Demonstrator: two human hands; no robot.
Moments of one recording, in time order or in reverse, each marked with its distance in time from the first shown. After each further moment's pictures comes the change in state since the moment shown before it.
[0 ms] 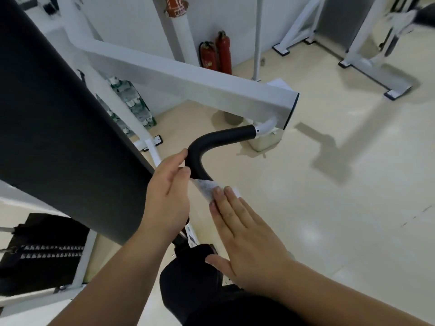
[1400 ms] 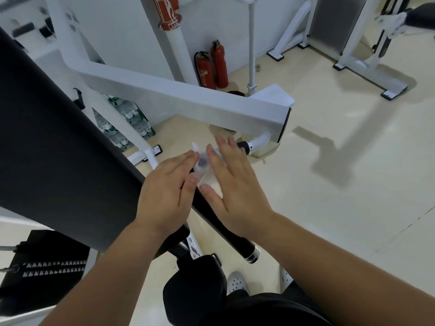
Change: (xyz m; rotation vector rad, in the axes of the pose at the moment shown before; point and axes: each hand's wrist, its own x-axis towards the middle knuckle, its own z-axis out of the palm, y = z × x) left_hand 0.055 -0.008 -0.004 0.664 -0.127 0.611; right_hand 0.091 0.045 -0.043 0.392 0.335 0.207
